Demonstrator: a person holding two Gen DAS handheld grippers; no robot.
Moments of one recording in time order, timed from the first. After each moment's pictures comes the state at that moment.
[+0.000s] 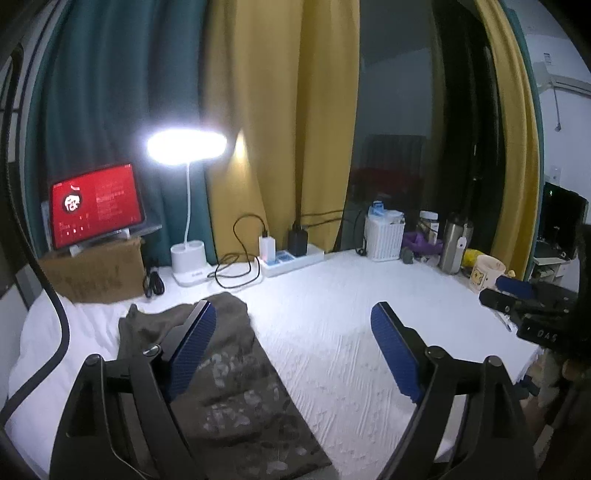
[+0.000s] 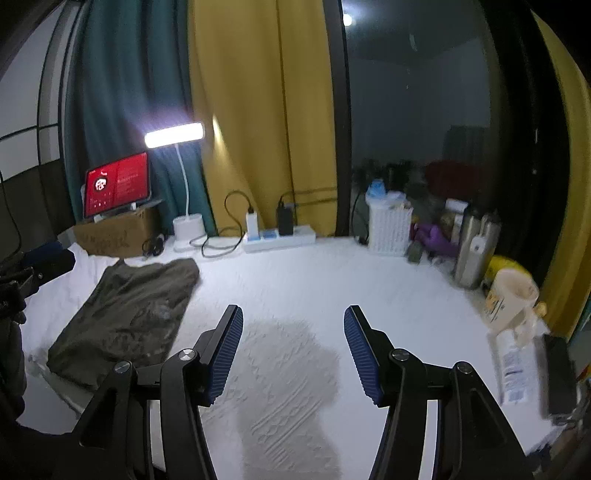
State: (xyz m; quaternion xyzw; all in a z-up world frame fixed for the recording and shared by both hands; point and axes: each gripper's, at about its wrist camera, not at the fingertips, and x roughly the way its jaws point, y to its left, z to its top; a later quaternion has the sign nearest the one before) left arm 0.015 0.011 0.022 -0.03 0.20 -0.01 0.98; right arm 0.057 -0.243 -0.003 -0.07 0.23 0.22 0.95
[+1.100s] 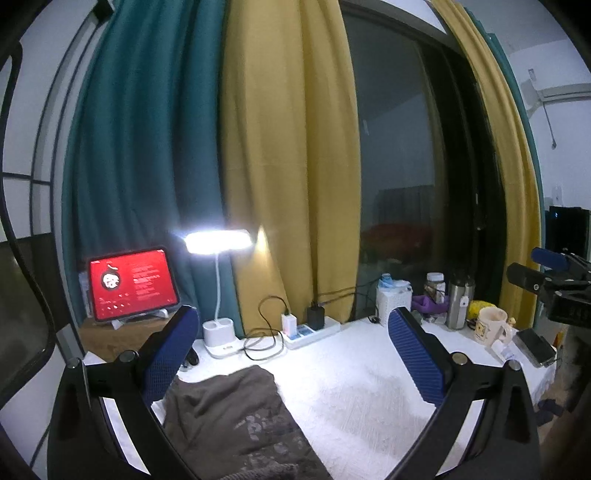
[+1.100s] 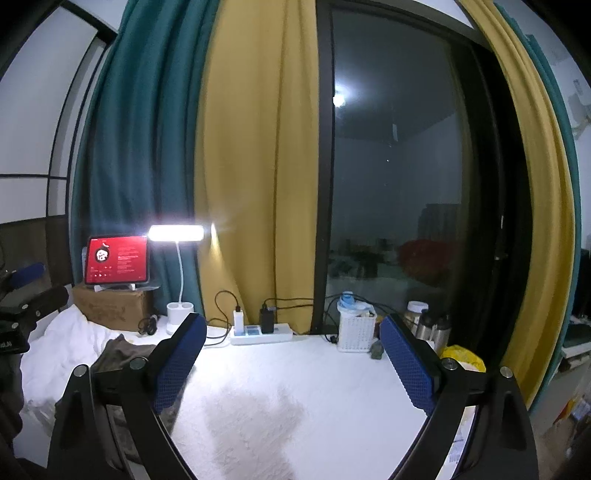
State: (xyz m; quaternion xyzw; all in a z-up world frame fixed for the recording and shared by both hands) left arm -0.040 0.015 0.100 0.00 0.07 0.03 1.00; right arm -0.008 -0.245 0.110 -0.08 0.07 0.19 0.98
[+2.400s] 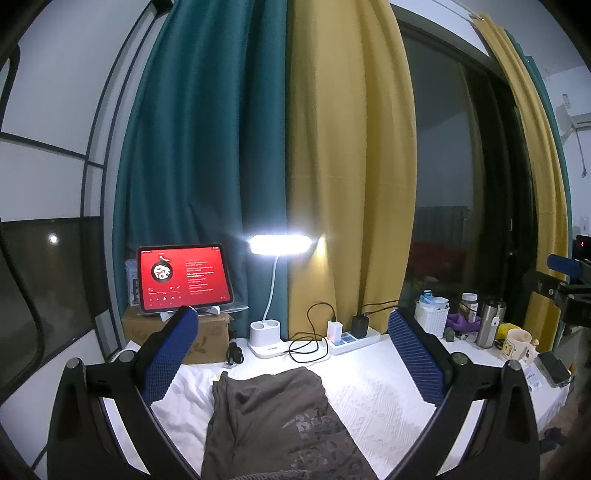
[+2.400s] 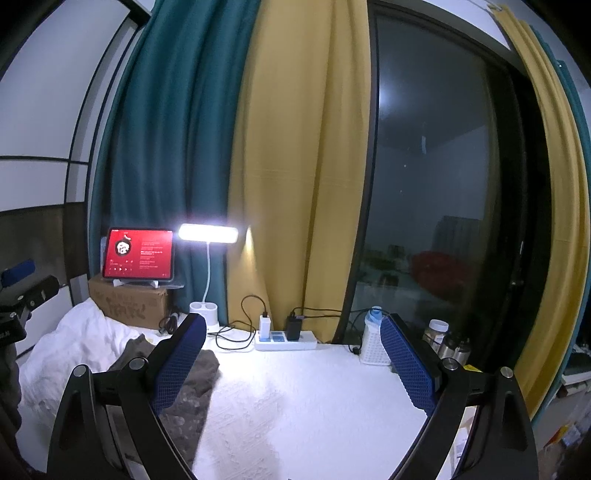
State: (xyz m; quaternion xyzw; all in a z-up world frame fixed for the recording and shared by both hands) left arm -0.070 0.076 0.098 -0.05 0.06 0.10 0.99; right arm -0.023 -0.179 0.133 -0.12 0.07 0.21 0.97
